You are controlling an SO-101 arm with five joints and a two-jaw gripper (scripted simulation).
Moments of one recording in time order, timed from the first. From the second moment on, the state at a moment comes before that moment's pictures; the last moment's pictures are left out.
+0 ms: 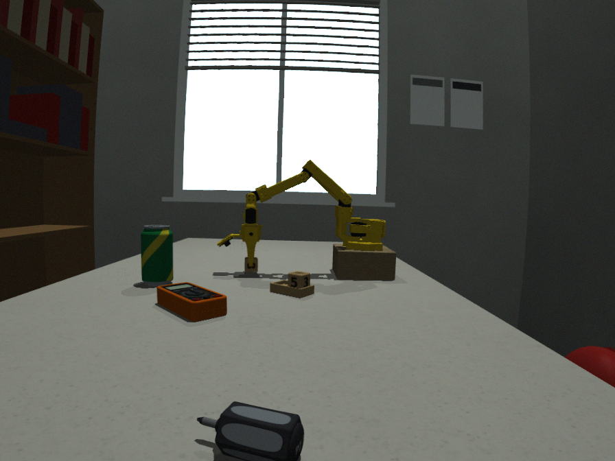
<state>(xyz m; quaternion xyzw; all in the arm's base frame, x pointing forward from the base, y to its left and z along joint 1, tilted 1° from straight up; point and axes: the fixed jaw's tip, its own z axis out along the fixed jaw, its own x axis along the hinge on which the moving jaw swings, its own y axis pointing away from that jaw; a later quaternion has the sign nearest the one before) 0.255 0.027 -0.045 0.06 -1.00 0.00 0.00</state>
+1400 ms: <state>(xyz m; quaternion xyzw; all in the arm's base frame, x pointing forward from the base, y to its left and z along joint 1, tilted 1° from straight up) 0.255 0.027 -0.049 0.06 -1.00 0.00 0.00</state>
